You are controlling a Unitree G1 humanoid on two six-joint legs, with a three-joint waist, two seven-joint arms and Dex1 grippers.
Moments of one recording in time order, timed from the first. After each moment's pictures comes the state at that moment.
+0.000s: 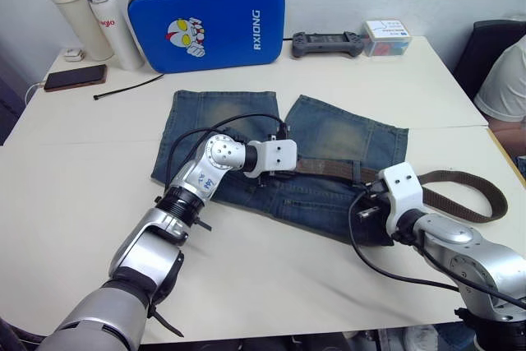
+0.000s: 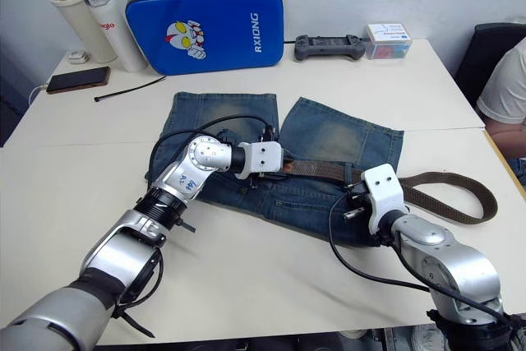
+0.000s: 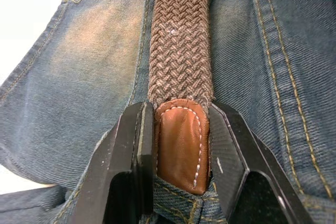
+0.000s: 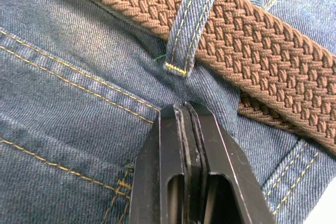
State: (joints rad) left arm -0.93 0.26 -0.38 0.63 0.20 -0.19 -0.84; right arm -0.12 -0.60 -0.11 -0.58 0.55 1.10 0.14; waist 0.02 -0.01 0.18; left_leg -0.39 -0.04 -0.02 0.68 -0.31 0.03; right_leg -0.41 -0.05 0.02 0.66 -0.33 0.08
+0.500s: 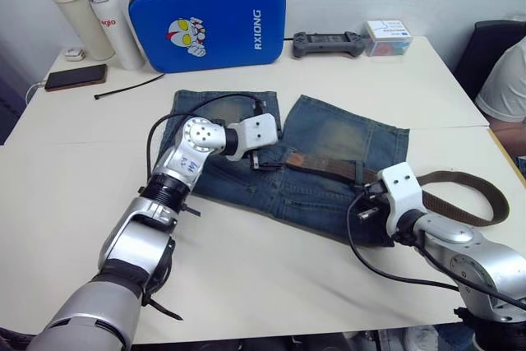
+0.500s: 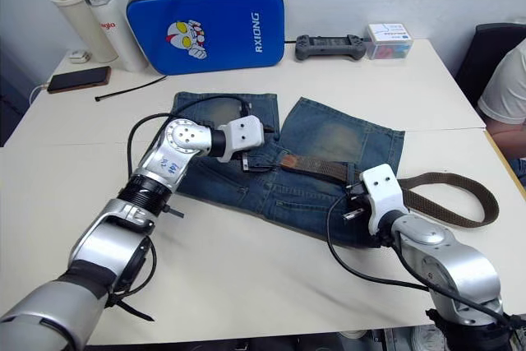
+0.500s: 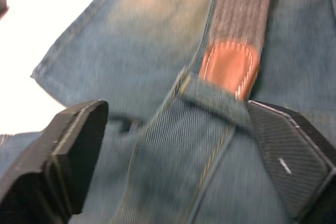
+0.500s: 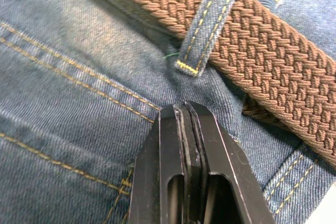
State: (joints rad) left arm -0.99 0.36 -0.28 0.68 0.13 -0.09 -0.92; right arm -0.13 -0.63 -0.12 -0.61 0.53 1.14 0.20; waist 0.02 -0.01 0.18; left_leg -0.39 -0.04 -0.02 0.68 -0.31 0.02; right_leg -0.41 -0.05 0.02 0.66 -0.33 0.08
